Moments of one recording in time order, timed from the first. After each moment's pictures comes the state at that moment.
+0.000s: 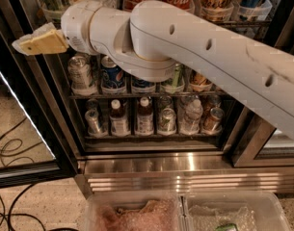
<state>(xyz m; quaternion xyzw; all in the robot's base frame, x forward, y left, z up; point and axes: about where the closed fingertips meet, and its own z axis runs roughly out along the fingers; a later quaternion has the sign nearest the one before) 0.583 0.205 1.050 -0.46 0.53 0.25 0.67</state>
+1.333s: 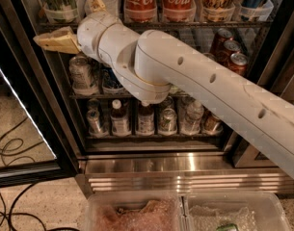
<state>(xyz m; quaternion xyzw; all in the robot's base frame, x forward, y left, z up) 0.623 0.168 1.038 -0.37 0.54 0.18 0.73</state>
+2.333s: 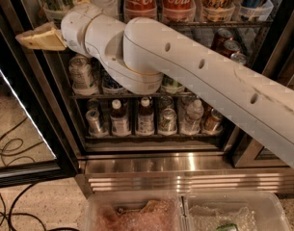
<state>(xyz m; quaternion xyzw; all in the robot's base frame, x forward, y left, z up) 0.608 0.203 1.053 -0.41 0.53 0.20 0.72</state>
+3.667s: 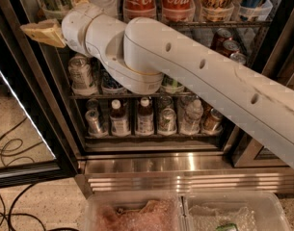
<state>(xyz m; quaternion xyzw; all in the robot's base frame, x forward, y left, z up) 0.608 0.203 1.053 -0.41 0.53 0.20 0.72</state>
